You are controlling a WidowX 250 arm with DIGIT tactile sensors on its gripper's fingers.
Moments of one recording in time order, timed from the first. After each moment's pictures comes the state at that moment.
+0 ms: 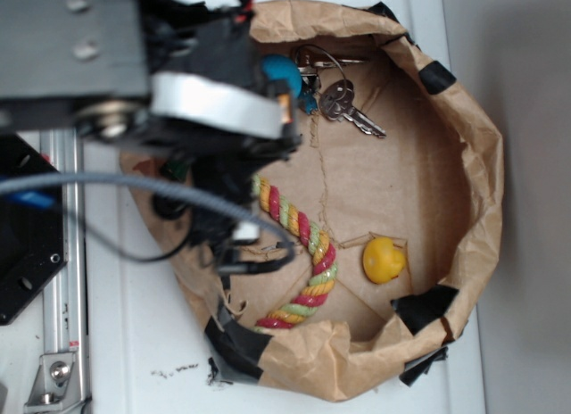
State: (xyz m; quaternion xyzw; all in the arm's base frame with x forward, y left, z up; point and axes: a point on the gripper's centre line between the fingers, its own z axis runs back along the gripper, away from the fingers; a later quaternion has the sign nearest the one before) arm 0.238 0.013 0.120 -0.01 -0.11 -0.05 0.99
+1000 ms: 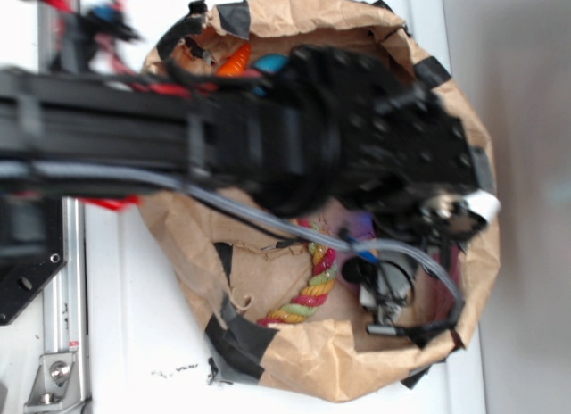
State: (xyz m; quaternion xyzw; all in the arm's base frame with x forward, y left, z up) arm 0.321 -0.057 0.037 -0.08 -0.04 -0.10 0.99
